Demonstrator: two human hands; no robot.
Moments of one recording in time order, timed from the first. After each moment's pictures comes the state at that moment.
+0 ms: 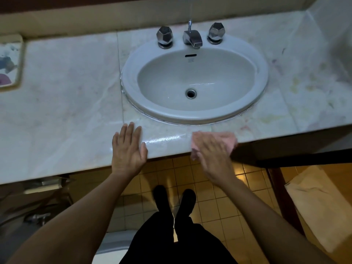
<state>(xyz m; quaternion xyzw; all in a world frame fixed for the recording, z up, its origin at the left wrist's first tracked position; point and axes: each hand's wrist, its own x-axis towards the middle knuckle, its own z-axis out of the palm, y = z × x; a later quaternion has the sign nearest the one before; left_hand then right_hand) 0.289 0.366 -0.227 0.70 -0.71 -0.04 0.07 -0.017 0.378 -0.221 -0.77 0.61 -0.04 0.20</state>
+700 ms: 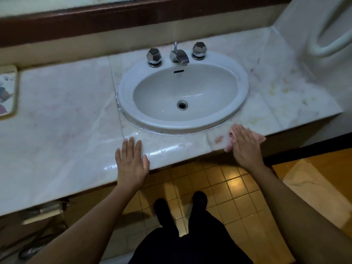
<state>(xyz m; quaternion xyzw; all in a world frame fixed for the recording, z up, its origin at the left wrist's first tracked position) 0.296 0.366 -0.228 0.69 -0.72 -0.08 0.06 -0.105 0.351 -0.196 -0.61 0.76 -0.02 0.20</state>
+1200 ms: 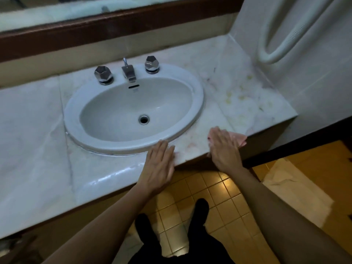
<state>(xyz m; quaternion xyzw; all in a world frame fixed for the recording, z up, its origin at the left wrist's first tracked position) 0.071 0.319 -0.207 0.47 -0.87 -0.12 0.09 -0.208 0.328 -0.190 -0.64 0.75 -0.02 0.18</state>
